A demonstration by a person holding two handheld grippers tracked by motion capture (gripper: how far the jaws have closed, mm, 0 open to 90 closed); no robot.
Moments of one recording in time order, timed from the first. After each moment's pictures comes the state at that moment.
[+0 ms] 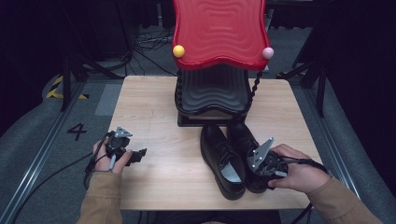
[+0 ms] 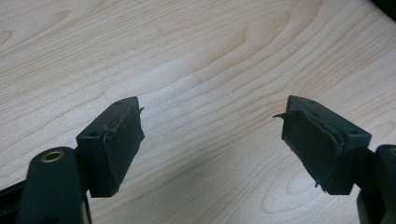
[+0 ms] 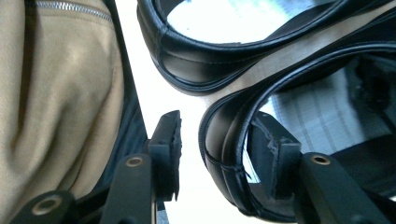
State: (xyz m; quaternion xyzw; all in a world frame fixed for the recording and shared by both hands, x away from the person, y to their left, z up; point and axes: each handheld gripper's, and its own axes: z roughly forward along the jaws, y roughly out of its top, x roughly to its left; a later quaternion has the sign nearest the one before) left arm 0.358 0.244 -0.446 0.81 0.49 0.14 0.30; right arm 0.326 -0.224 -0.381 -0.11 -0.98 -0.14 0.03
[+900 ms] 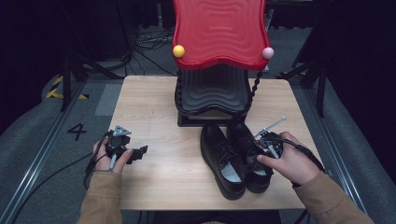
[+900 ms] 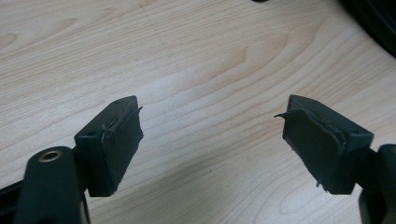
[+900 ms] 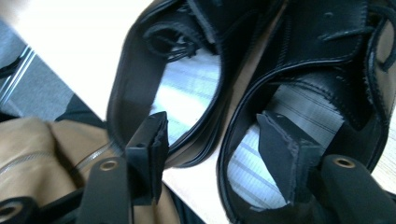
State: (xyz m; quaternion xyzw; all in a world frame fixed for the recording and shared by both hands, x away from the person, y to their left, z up) left arm 0.360 0.243 -0.446 0.78 0.51 0.15 0.33; right arm 0.353 -0.219 -0.368 -0.44 -0.87 -0.20 0.07
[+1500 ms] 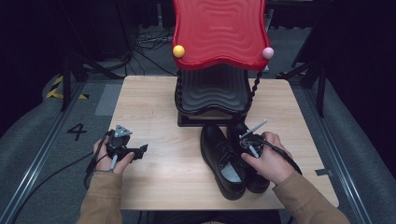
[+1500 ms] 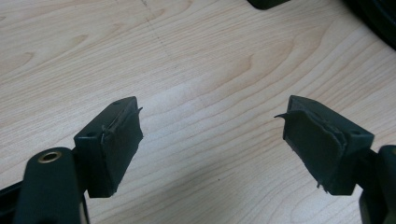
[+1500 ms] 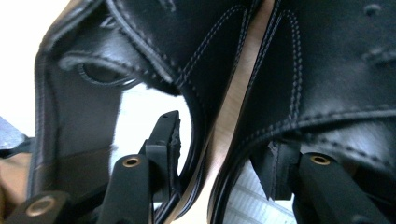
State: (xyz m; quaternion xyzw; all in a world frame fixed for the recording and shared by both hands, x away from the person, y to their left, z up) left arm 0.360 0.241 -0.445 0.79 0.50 0.17 0.32; right arm 0.371 -0.188 -0.411 -0.48 -0.86 -0.14 0.05
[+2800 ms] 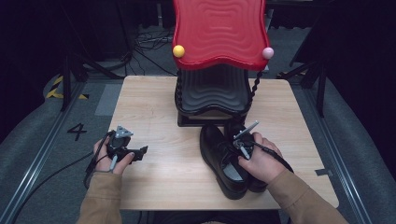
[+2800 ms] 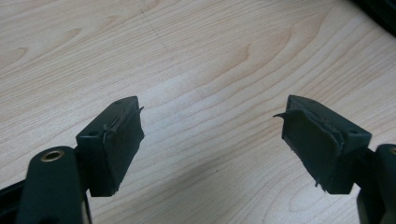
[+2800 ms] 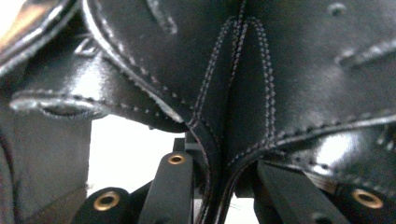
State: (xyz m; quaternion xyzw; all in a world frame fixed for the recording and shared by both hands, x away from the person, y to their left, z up) left arm 0.358 0.241 -0.445 0.80 0.49 0.17 0.31; right arm 0.371 -0.171 -0.416 -0.51 -0.85 -0.10 -0.01
